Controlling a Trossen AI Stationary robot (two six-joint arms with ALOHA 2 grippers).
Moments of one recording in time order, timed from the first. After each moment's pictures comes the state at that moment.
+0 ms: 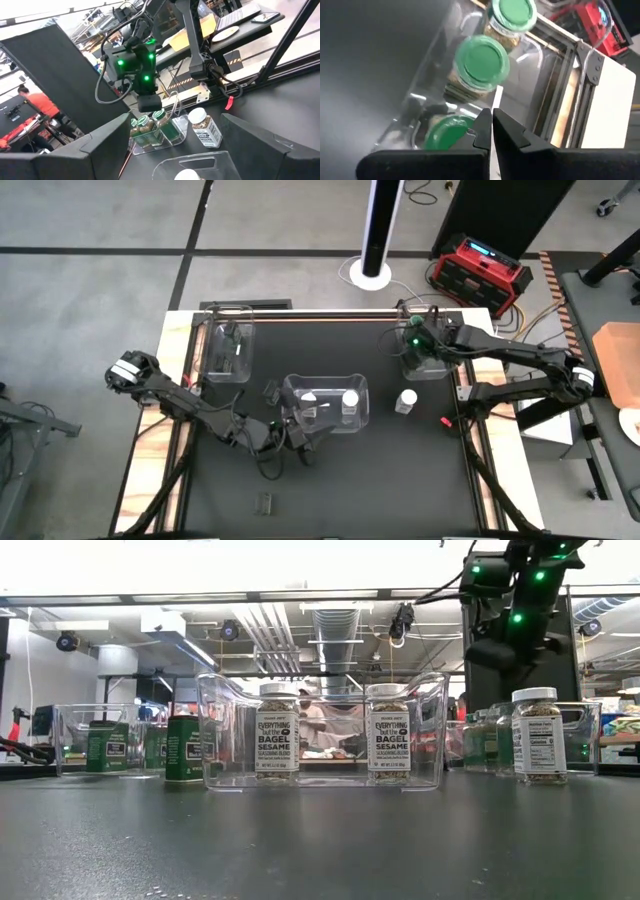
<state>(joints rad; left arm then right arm) -0.46 1.58 0.95 0.60 -0.82 0.51 -0.48 1.13 0.84 -0.94 0.51 0.51</state>
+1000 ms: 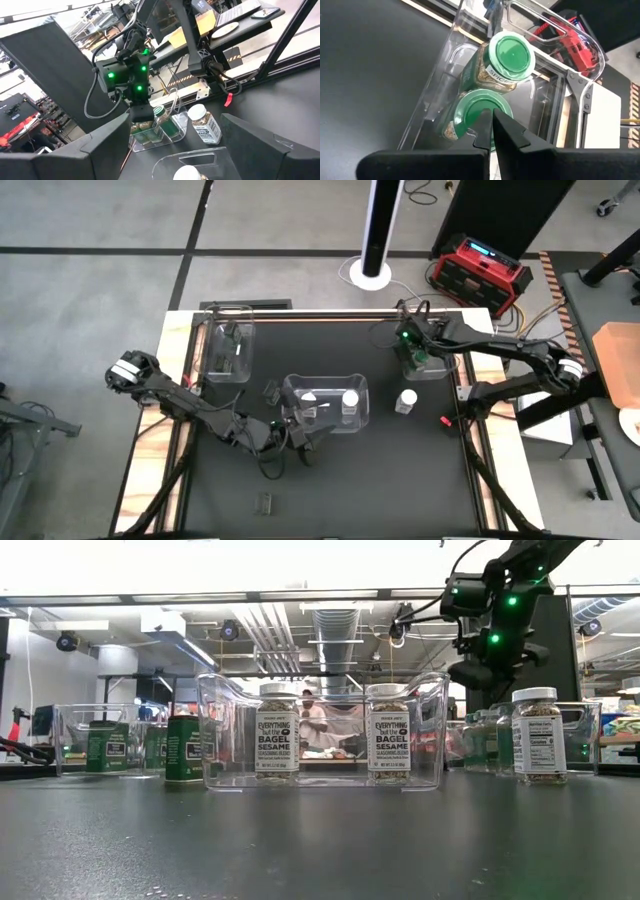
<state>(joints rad) -0.45 1.58 0.95 0.58 -0.82 0.50 -0.54 1.26 0.84 -0.78 0.58 0.44</state>
